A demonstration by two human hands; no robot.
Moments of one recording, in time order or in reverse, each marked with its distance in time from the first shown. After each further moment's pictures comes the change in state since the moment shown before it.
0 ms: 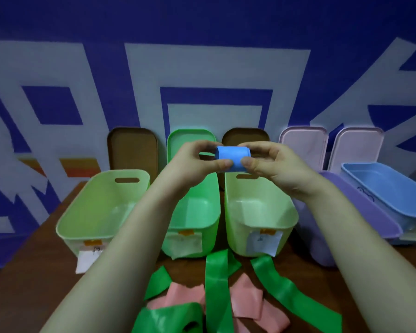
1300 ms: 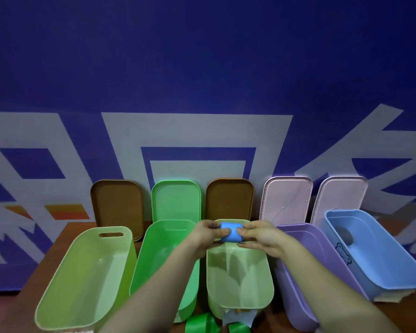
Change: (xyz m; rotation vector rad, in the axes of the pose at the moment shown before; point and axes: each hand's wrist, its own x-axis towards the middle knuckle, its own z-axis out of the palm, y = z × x) left_hand 0.129 -0.041 0.080 -0.436 -0.099 -0.695; right_hand 0.094 0.067 -0.080 0.302 0.025 0.766
